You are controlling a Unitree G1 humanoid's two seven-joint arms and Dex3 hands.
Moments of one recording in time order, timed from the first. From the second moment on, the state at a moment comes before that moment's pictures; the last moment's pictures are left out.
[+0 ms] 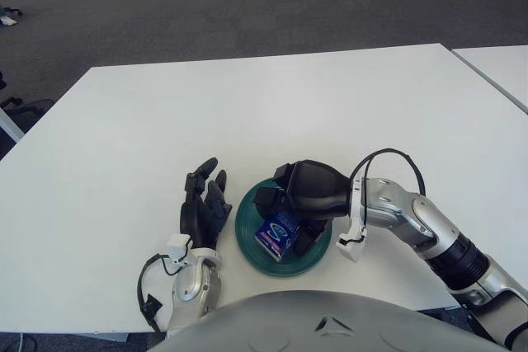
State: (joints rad) left arm 0.51 -0.14 -0.12 -0.14 -0.19 -0.27 0.10; right arm -0.23 -0.50 0.57 -0.23 -0.78 -0.67 0.41
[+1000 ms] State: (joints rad) left arm 0.47 -0.13 -0.10 -0.10 -0.26 -0.29 0.06; right arm -0.26 -0.46 0.57 -0.14 -0.86 -0.71 0.30
